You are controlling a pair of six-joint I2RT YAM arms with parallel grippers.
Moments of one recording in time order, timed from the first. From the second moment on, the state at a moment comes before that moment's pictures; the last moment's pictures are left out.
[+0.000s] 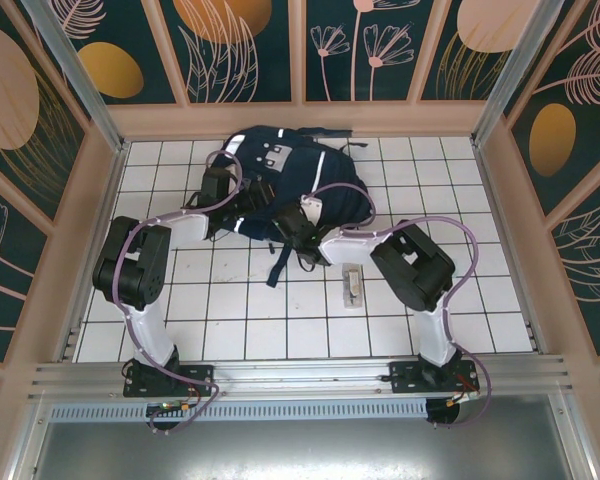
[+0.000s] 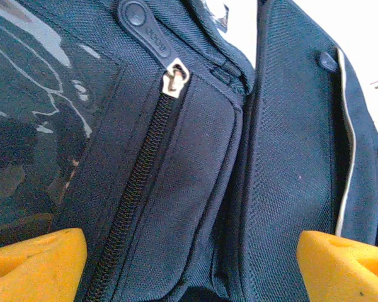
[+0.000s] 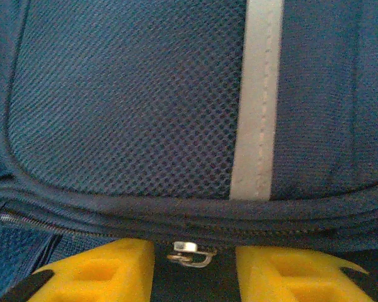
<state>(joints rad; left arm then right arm) -0.29 1.88 1.03 0.22 0.32 -0.68 0.85 2.02 1.23 -0.04 0.44 0.90</state>
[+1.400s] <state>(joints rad) -0.31 1.57 0.79 0.19 0.40 -1.18 0.66 1.87 1.23 -0.02 -0.32 0.75</state>
